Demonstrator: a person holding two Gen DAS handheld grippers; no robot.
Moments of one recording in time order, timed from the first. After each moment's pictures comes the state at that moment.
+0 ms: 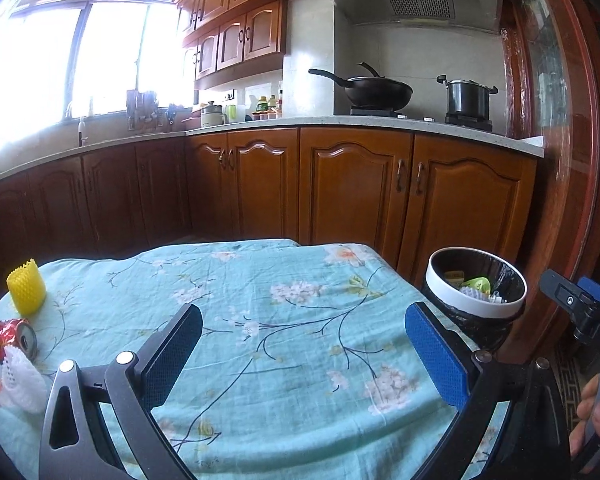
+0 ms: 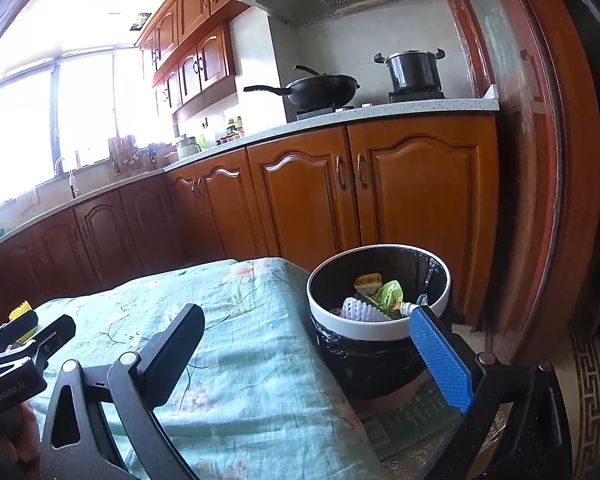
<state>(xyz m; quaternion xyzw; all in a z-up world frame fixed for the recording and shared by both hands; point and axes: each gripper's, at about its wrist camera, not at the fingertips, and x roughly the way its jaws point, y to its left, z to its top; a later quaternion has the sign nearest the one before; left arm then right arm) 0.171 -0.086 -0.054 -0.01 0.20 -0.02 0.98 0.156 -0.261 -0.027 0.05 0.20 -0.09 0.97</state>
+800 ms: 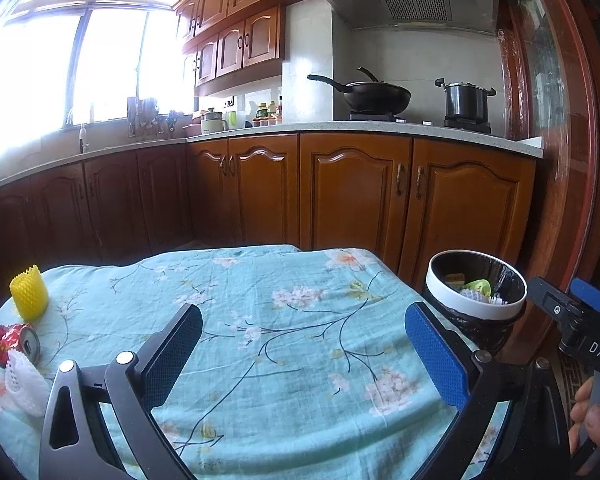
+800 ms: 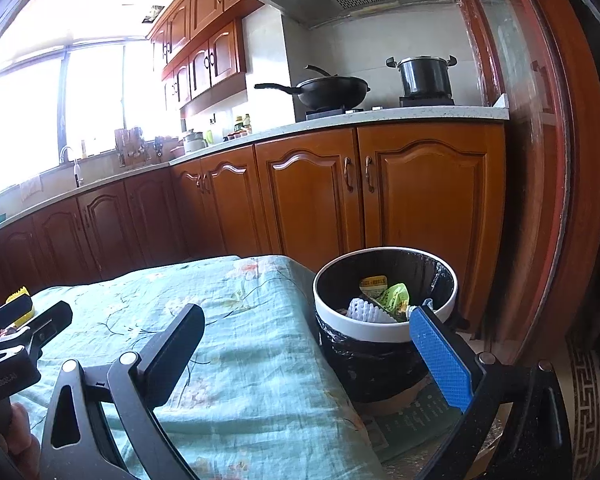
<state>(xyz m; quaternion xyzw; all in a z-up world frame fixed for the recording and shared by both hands) 0.177 -0.074 -0.058 -0.01 0.19 -0.03 0.98 0.161 -0.254 -0.031 0.04 0.20 -0.08 0.97</state>
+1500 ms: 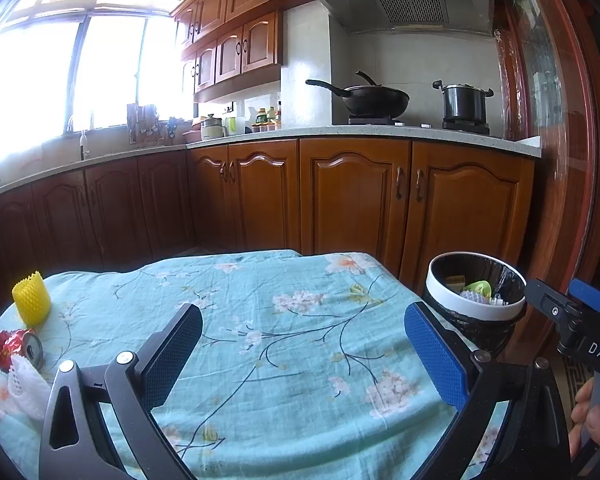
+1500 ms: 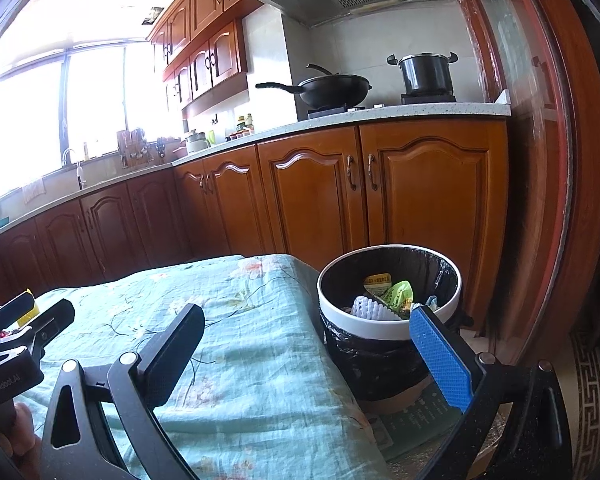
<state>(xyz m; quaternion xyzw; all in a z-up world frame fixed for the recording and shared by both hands) 0.179 -0.072 -0.063 0.00 0.18 -0.03 0.98 0.161 -0.256 -0.032 0.05 0.21 -0.08 0.97</state>
